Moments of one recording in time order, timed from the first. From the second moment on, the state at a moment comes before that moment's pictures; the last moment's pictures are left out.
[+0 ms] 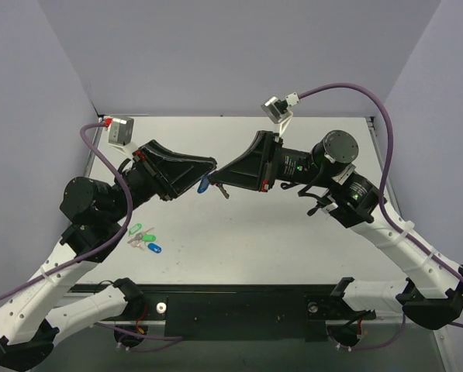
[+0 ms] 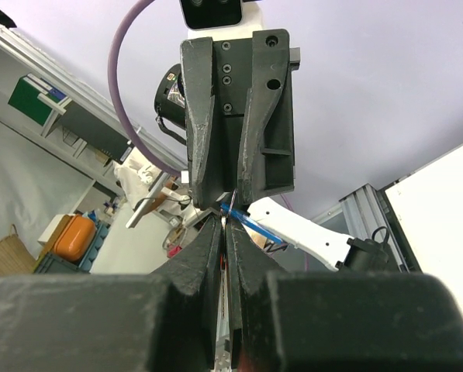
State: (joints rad) left arm -0.76 0.86 1.15 0.22 0.32 -1.04; right arm 0.85 1.19 1.45 0.00 -0.62 0.99
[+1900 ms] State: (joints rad) left arm -0.75 0.98 1.46 -0.14 0.68 -0.86; right arm 0.87 1.17 1.43 0.00 -0.68 1.01
